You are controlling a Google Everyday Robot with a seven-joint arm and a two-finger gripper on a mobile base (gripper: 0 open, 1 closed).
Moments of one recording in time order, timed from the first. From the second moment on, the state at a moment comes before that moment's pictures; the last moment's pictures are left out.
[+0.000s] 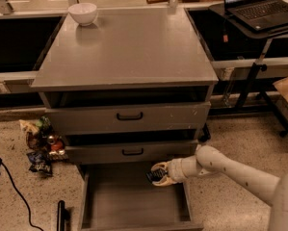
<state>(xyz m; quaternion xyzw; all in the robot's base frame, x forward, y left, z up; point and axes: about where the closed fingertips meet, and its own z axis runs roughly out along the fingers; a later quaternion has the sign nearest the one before) 0.563 -0.067 0.365 -0.70 0.56 0.23 0.38</state>
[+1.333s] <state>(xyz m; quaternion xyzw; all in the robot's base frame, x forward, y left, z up) 0.515 -0.028 0.525 -0.78 0.44 0.19 0.40</state>
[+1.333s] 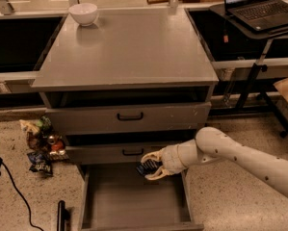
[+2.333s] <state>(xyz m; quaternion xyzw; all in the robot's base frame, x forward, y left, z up) 0.528 -0.026 0.638 -0.82 0.38 0.12 0.42</state>
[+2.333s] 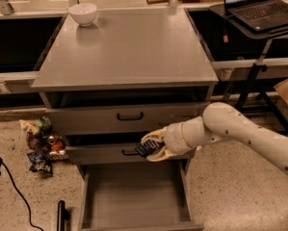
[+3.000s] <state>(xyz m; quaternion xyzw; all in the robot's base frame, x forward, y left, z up) 0.549 -0.062 0.755 -0.83 0.29 0.02 0.47</state>
